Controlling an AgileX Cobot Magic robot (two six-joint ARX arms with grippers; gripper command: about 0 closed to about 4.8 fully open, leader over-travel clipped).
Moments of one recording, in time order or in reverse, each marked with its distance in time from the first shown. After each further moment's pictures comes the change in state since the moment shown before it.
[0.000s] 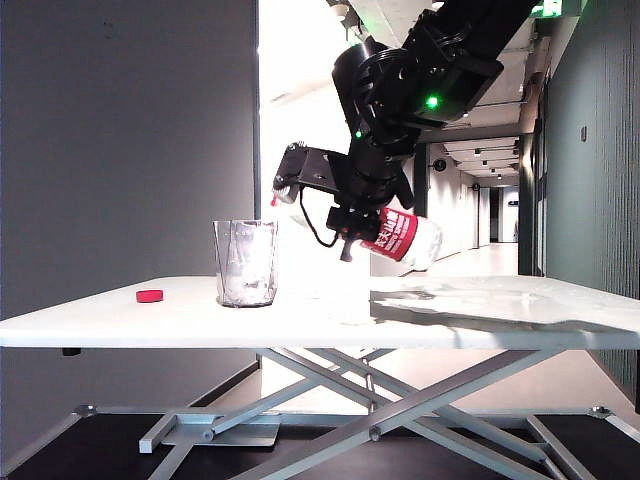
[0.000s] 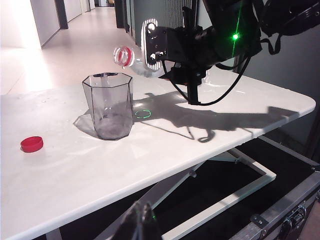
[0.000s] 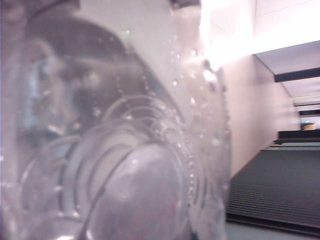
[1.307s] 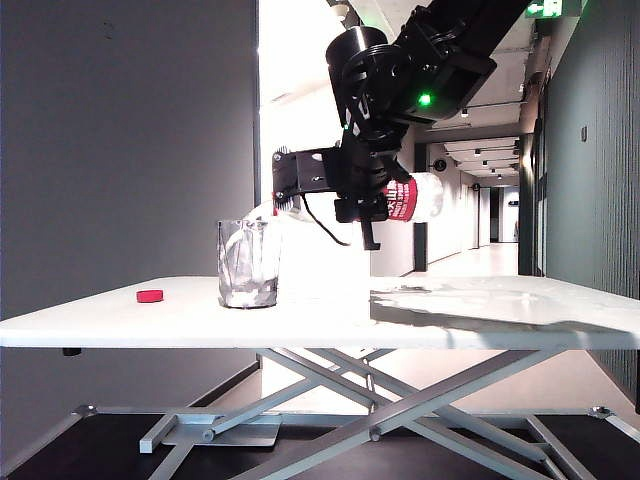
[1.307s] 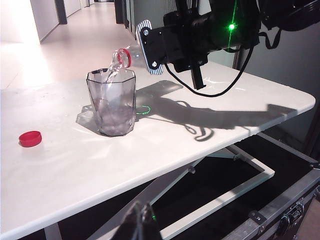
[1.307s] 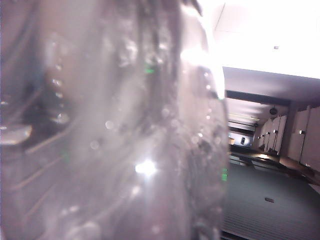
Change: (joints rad) left arm 0.000 0.000 0.000 -0.017 0.000 0.000; right arm 0.020 0.000 0.000 0.113 0.116 -0.399
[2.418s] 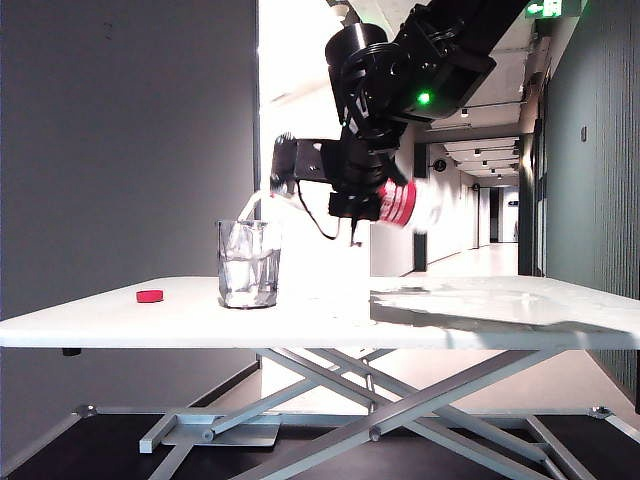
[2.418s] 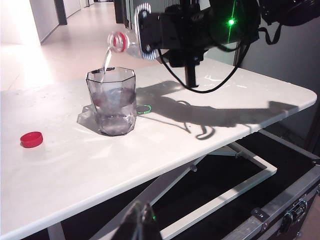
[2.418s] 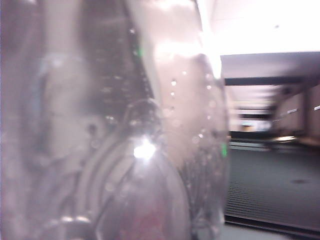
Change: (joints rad) left arm 0.000 0.000 0.000 -0.005 0.000 0.021; right arm 0.003 -0.001 0.000 0.007 -0.014 0.223
